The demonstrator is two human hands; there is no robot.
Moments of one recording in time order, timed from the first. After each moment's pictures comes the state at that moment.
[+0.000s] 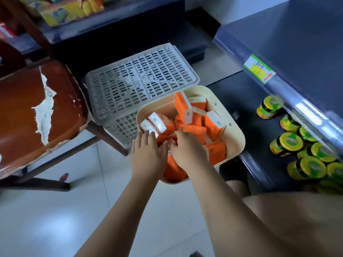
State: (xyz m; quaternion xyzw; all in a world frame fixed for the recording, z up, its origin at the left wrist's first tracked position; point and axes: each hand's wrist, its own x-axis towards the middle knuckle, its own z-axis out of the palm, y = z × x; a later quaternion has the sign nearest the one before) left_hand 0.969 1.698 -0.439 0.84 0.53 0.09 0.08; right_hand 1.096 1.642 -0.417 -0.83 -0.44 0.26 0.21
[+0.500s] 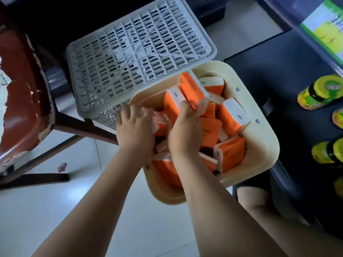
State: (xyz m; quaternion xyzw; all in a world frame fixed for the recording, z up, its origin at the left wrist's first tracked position) left_hand 1.004 1.798 -0.471 0.84 0.54 -0.08 -0.01; right_hand 1.108 1.733 -0.500 -0.88 -0.35 0.13 0.30
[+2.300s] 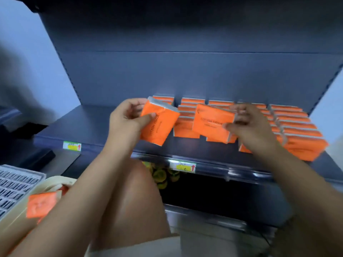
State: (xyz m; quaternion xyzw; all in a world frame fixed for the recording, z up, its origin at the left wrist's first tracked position) left_hand 1.195 1.428 -0.158 0.70 -0.04 0.24 0.67; right_hand 1.217 1.117 -0.169 -0.81 -0.04 -0.16 0.56
